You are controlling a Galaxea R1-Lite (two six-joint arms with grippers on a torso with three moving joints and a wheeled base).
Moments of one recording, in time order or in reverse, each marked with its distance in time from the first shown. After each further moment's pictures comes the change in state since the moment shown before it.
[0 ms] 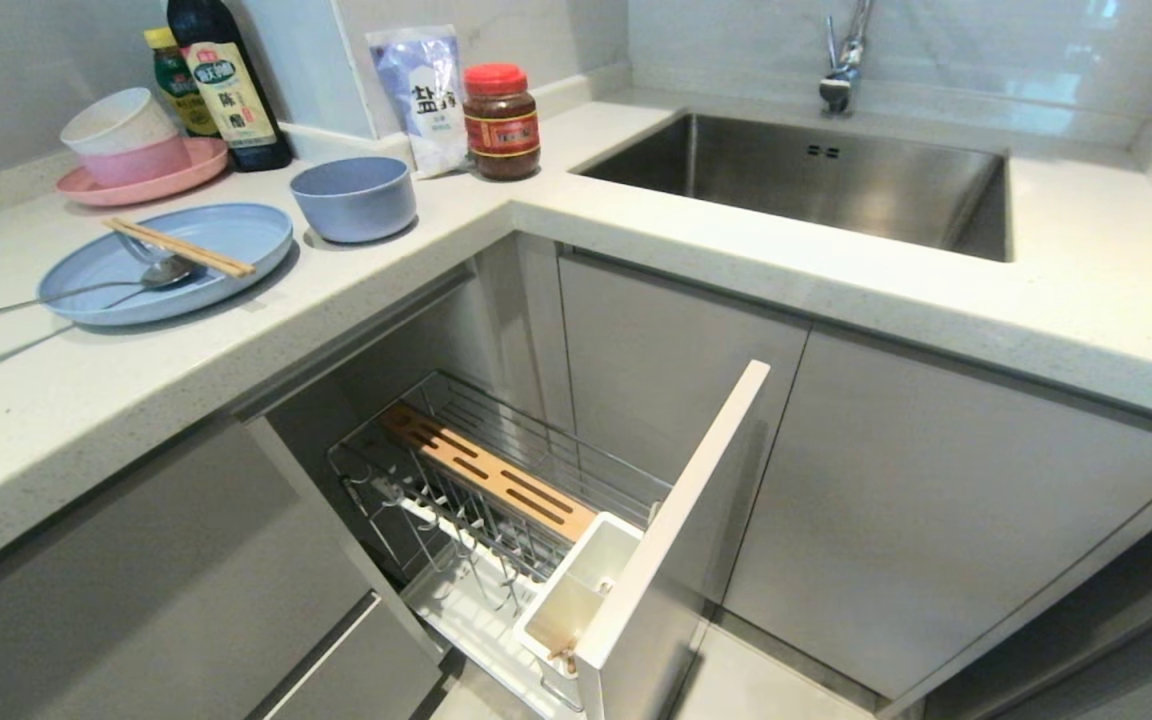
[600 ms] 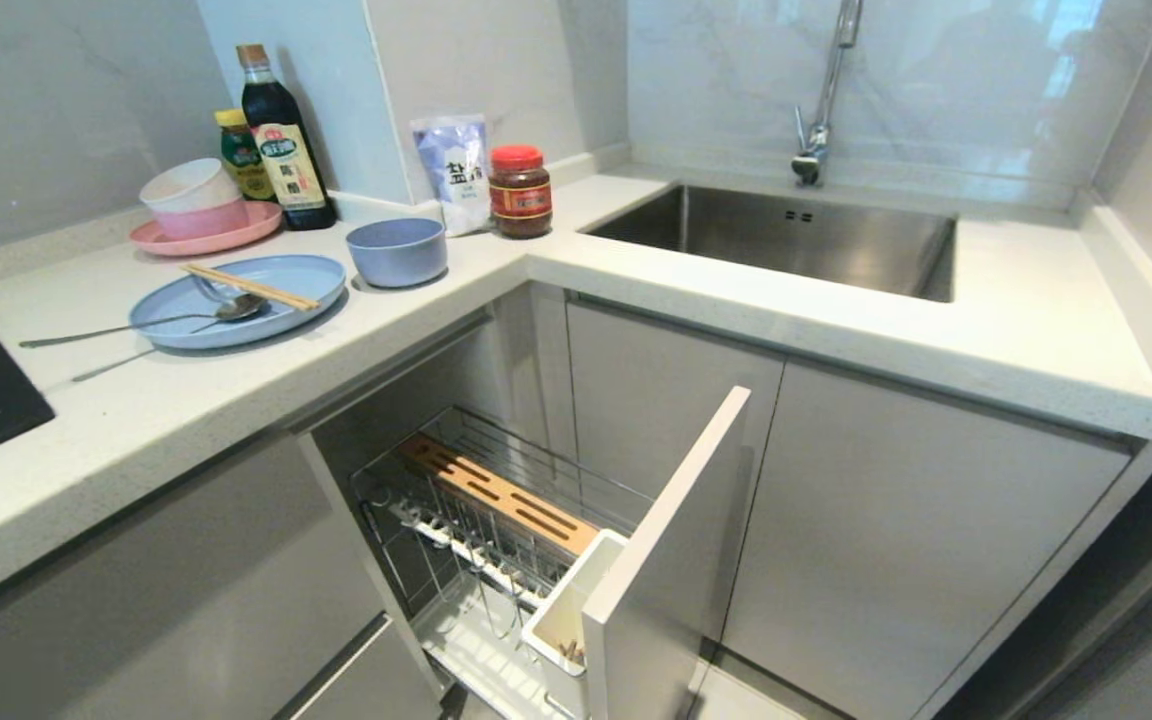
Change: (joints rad) left arm 0.000 0.000 0.000 0.000 0.000 -0.002; right arm 0.000 0.000 0.000 0.000 0.000 0.000
